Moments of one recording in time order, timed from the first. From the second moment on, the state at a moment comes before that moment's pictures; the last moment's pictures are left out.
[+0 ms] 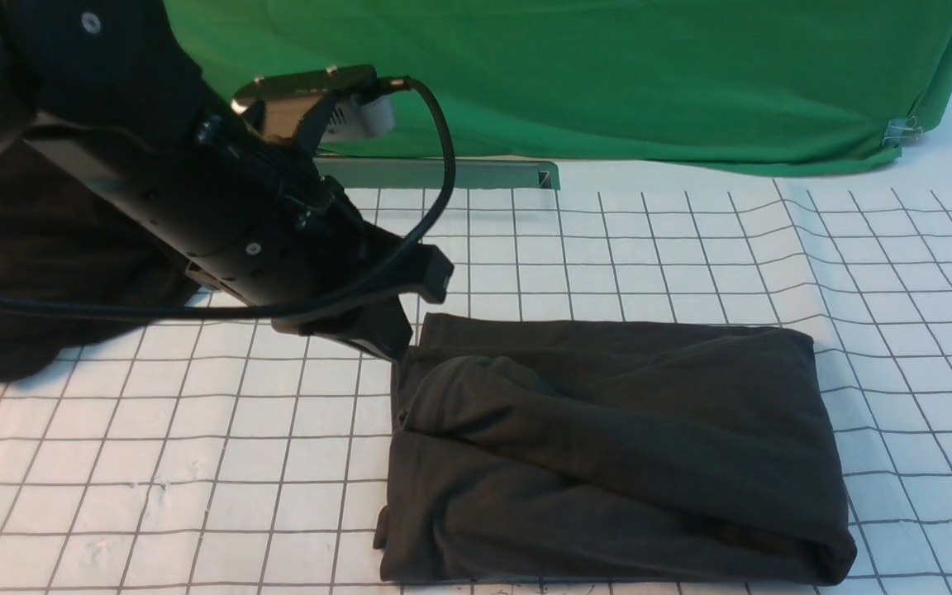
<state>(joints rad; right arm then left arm) 0.33 0.23 -0.52 -0.06 0.44 -0.02 -0.46 1.48 -1.30 -0.28 1.00 -0.05</state>
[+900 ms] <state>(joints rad) 0.33 0.20 -0.36 -0.06 0.27 -0.02 -0.46 1.48 -1.30 -0.26 0.94 -0.05</state>
